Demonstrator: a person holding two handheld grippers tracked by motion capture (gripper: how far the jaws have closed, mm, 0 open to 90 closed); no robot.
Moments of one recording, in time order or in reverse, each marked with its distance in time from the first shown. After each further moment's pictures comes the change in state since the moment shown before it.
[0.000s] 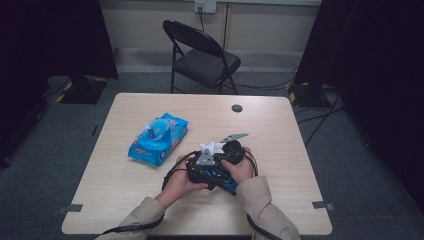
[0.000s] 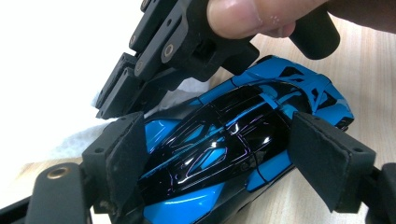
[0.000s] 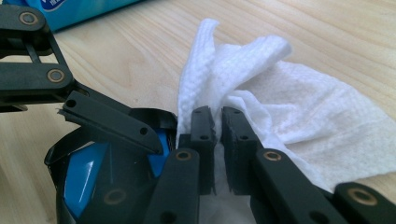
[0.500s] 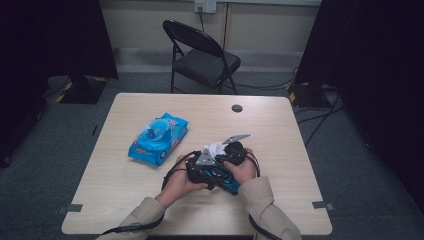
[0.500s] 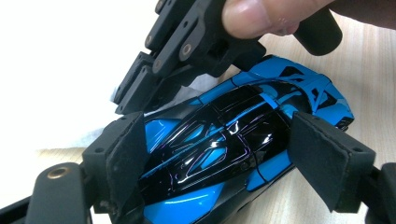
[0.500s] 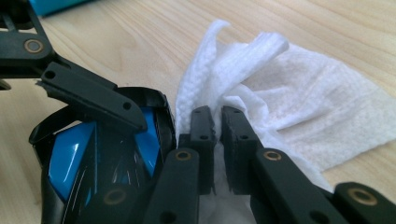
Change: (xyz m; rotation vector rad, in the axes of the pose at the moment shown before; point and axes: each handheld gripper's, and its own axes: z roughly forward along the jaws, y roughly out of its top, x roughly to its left) left arm 0.000 -0.001 0.000 0.000 0.008 -0.003; right arm -0.006 -0.008 -0.002 0.015 -0.001 0.002
